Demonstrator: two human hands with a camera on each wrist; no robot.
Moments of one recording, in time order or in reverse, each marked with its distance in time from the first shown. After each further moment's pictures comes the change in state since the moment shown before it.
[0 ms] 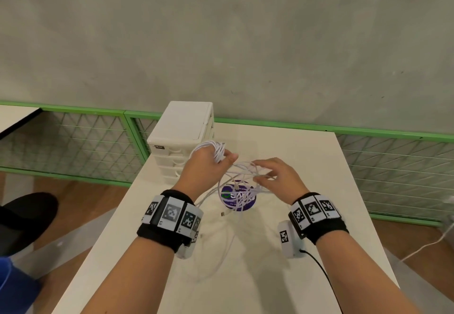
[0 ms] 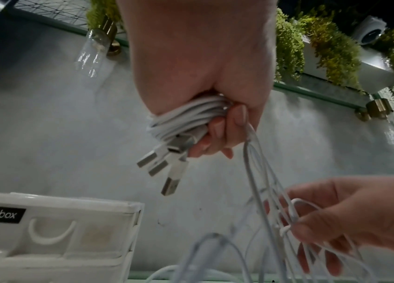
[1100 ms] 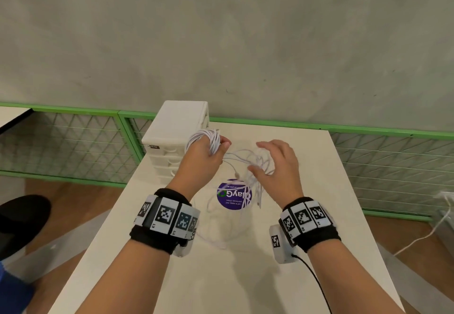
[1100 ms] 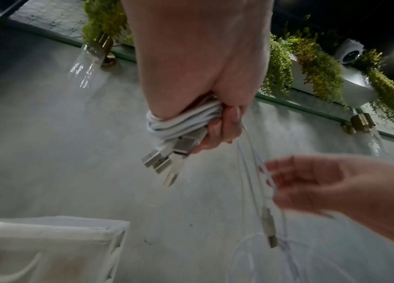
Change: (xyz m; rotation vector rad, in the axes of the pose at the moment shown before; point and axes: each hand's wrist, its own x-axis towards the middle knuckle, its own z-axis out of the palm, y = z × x) left_hand -0.003 0.020 -0.006 -0.167 0.067 0.074; right_hand -0.014 -0.022 0.001 -0.092 0.423 -0.149
